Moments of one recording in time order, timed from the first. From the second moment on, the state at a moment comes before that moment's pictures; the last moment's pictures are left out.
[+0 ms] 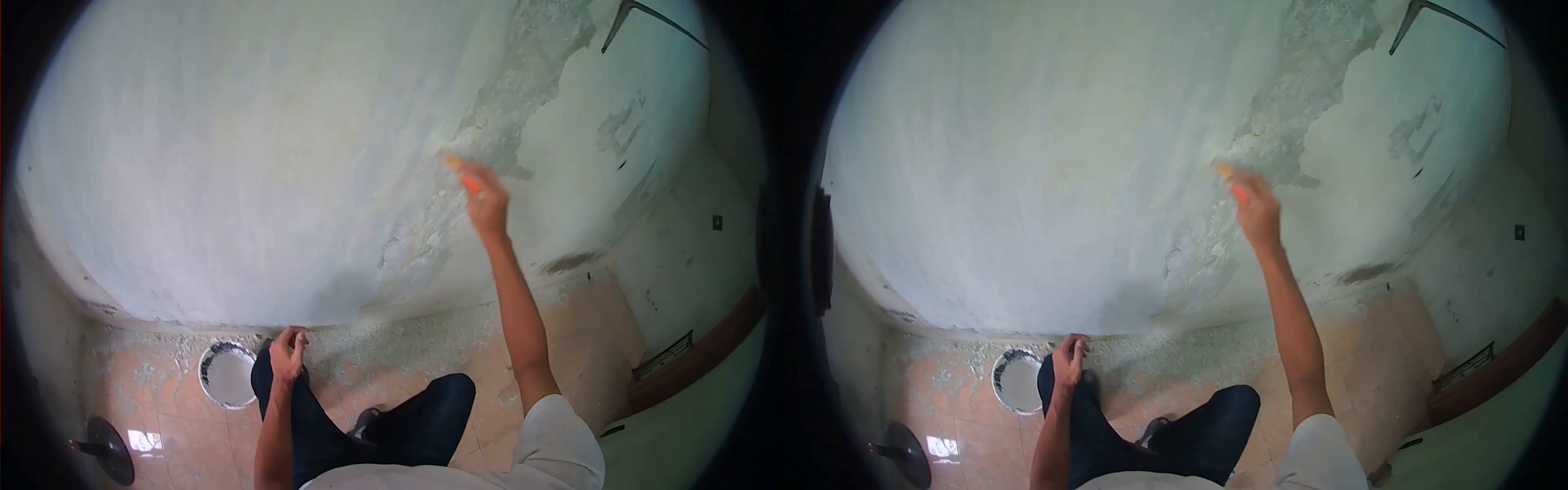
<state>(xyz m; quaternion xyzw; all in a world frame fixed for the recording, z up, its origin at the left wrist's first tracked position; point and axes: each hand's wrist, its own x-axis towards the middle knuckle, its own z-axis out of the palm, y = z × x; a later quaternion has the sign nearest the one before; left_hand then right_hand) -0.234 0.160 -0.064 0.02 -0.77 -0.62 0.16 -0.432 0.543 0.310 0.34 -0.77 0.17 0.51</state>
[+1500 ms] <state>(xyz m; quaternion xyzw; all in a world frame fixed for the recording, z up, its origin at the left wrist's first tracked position) -0.223 0.171 -0.061 -0.04 -0.75 -0.63 0.18 -0.330 0.488 0.034 -0.11 -0.71 0.68 0.14</state>
